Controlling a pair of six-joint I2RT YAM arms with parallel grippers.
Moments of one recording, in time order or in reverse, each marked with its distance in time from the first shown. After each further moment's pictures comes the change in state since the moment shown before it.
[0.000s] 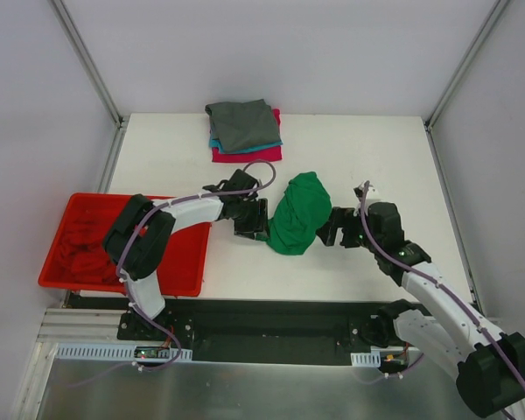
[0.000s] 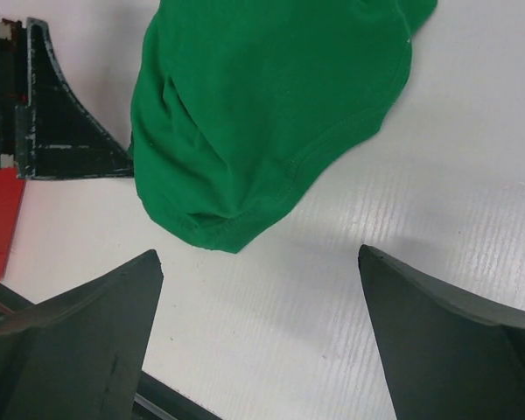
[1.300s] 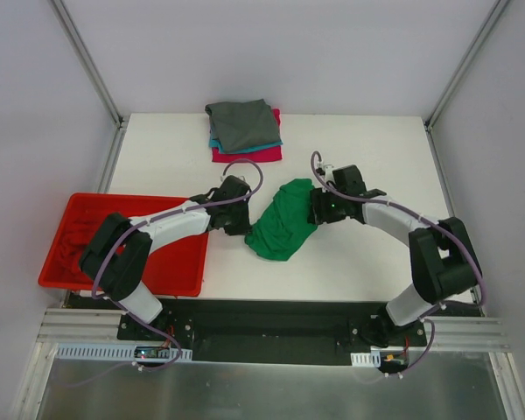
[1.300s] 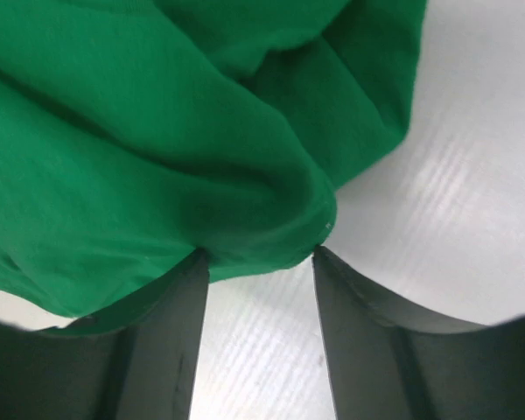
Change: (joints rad) left arm -0.028 -0.175 -0.115 0.032 -0.261 -0.095; right arm -0.015 0.697 0.396 -0.054 -0.055 -0.251
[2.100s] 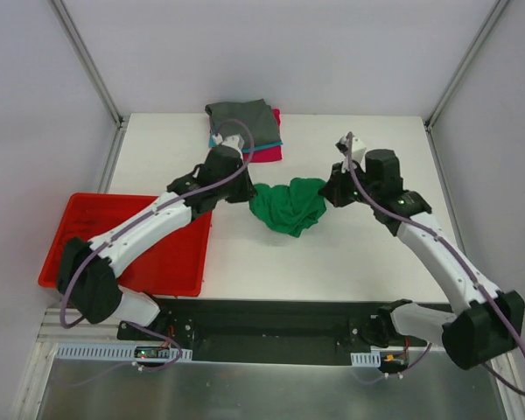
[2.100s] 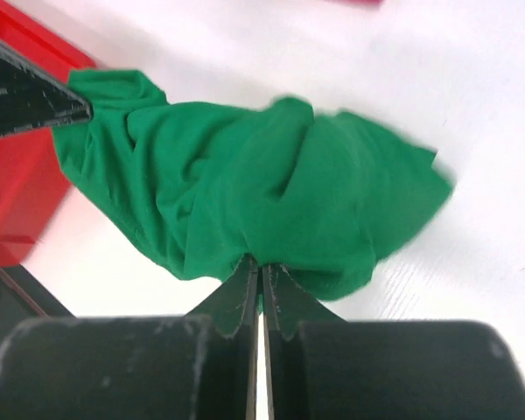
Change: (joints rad) left arm 0.000 -0.140 0.175 -0.069 -0.069 0.051; right arm -0.008 -0.338 0.074 -0.069 -0.121 -0.036
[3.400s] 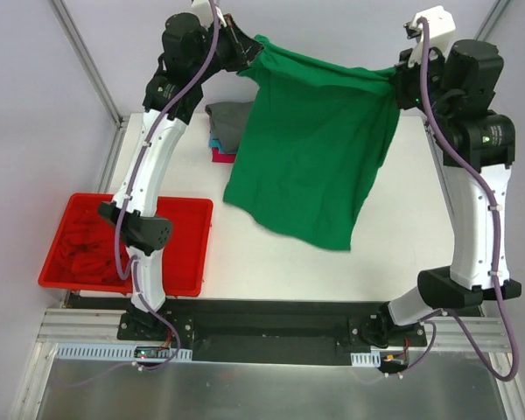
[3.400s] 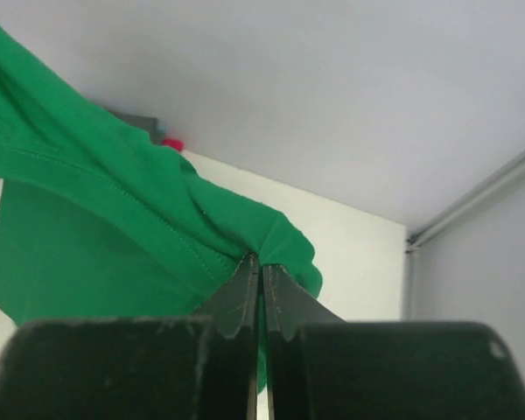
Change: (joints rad) left arm 0.229 0.504 1.405 -0.142 0.230 0.187; right arm -0.139 0.283 1.260 -0.573 0.323 -0.309
